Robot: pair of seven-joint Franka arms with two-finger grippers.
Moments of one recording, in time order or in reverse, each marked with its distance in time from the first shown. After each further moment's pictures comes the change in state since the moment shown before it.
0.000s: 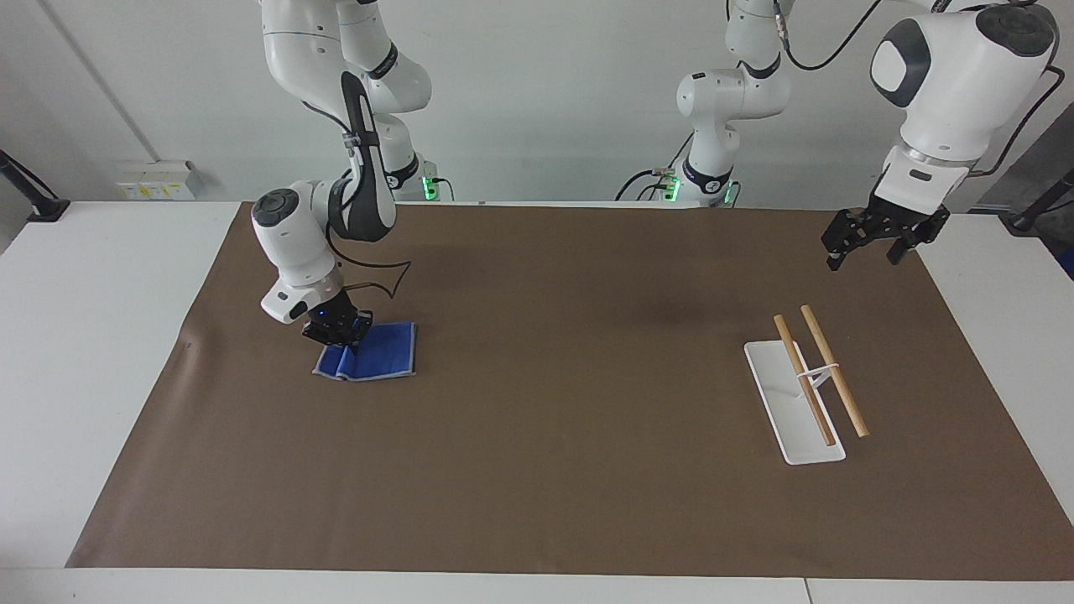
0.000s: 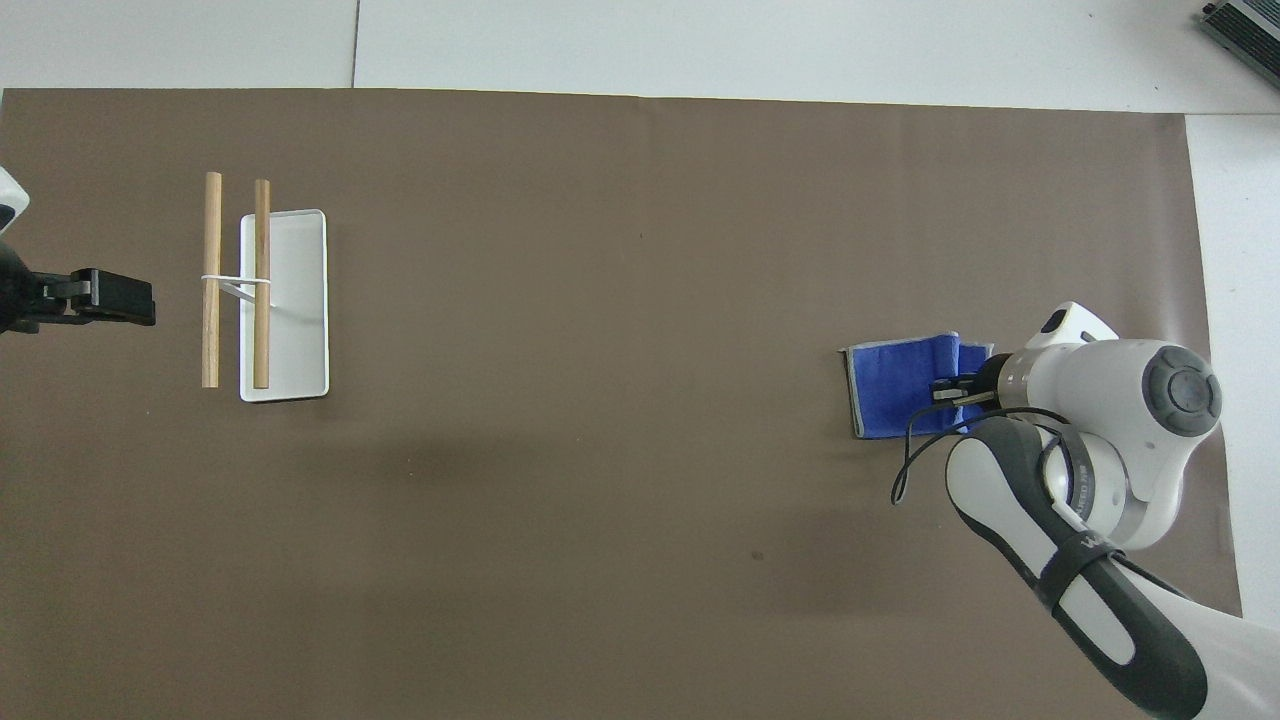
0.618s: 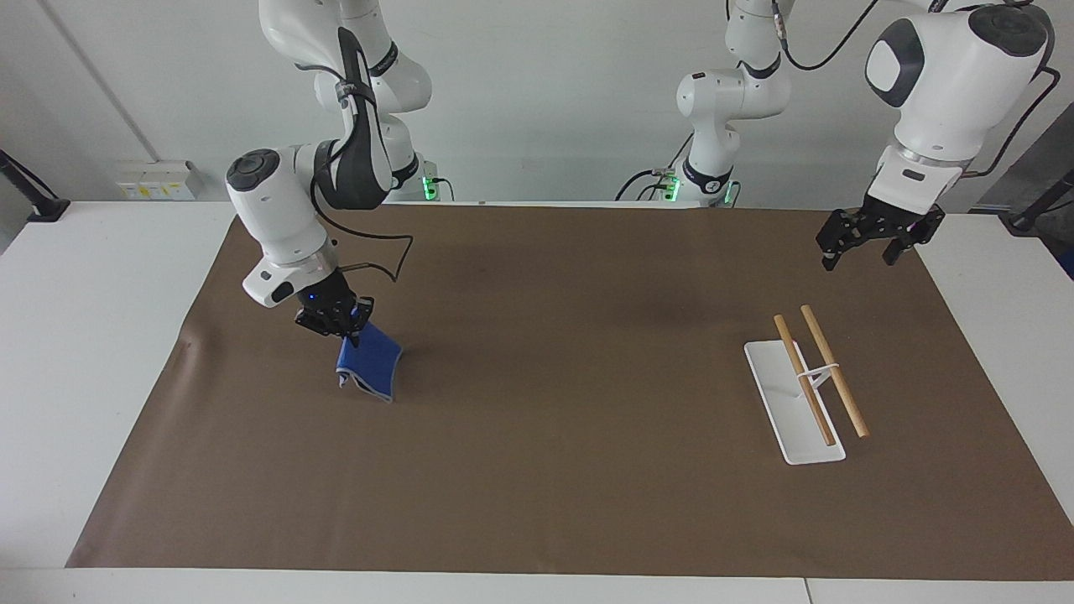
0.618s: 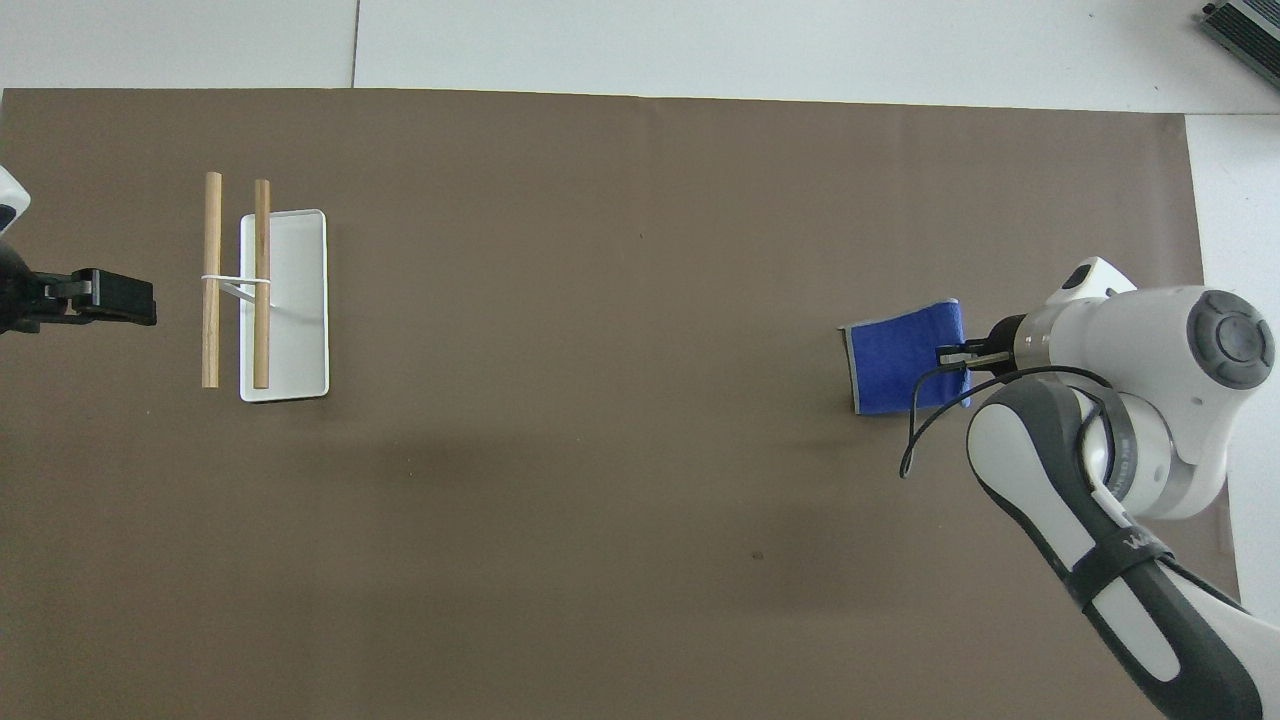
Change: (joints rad) left arm -0.013 0.000 -0.011 -0.001 0.000 -0.007 0.000; right arm 0.016 -0.068 0.056 0.280 0.002 -0.308 0.197
